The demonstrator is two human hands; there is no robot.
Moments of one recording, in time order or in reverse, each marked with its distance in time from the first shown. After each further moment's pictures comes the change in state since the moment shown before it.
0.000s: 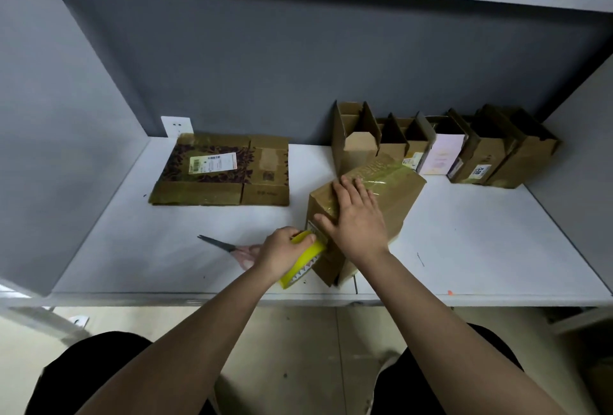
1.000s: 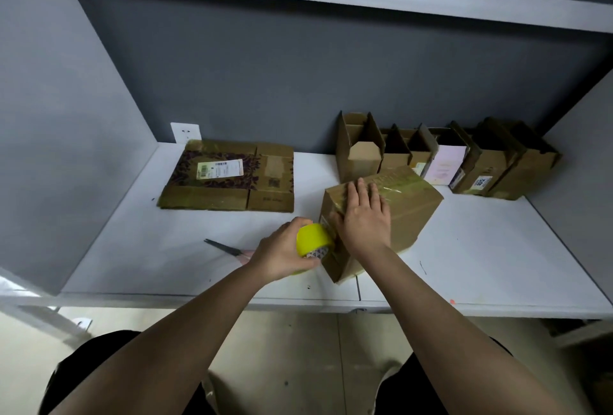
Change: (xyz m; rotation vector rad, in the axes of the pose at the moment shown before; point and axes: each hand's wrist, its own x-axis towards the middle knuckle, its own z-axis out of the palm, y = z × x) left_hand 0.002 -0.008 -0.021 0.218 -0.104 0.221; right_hand 0.010 -0.005 -0.002 -0.156 -0.078 0.131
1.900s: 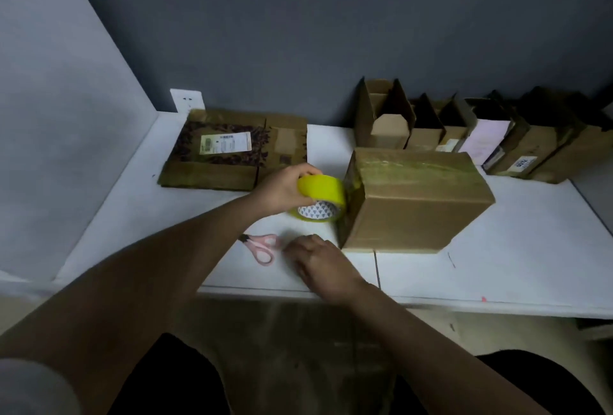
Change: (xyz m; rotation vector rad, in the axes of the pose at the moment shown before) left_hand 0.087 -0.028 -0.047 -0.085 -0.009 0.128; right_hand -0.019 -0.045 0.106 0.326 -0.117 -0.693
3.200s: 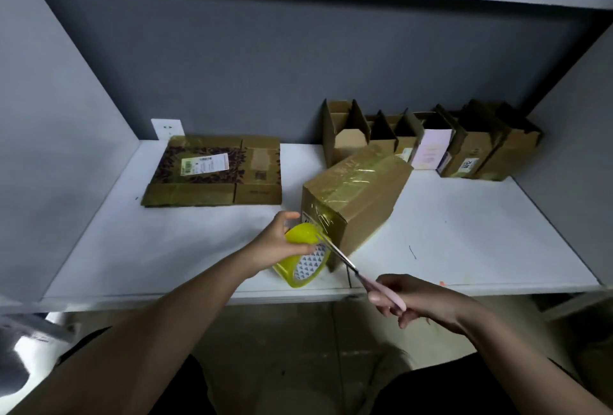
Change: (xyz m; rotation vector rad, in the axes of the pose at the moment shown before) left_hand -0.083 0.054 0.054 -0.334 -0.105 -0.281; right_hand -0.162 0.016 -0.128 0.927 -0.349 0.705
